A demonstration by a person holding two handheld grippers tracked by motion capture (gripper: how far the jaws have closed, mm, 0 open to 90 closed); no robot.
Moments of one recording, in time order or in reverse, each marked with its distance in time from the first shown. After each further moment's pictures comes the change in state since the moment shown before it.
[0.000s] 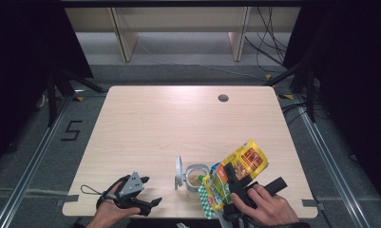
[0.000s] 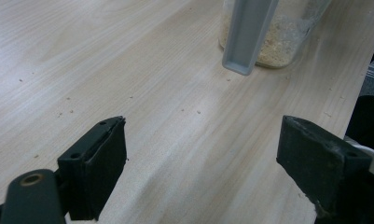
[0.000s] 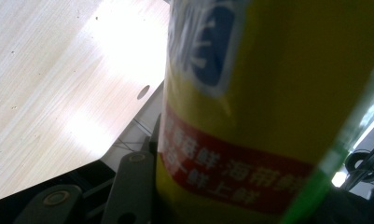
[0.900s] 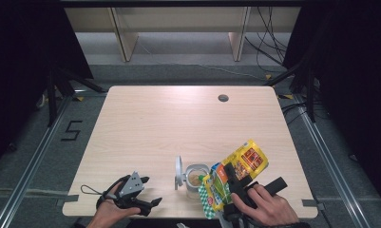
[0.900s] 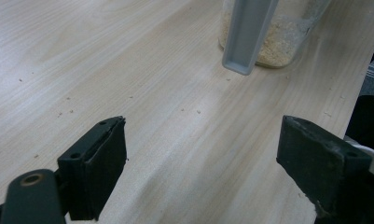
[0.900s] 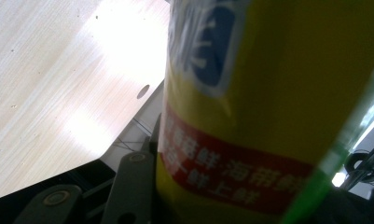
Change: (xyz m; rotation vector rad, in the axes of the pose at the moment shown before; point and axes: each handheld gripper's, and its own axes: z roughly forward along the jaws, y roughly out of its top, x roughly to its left) left arm 0.001 0.000 0.000 0.000 -0.002 0.026; right arm 0.000 0.000 0.000 0.001 -0.001 -0.003
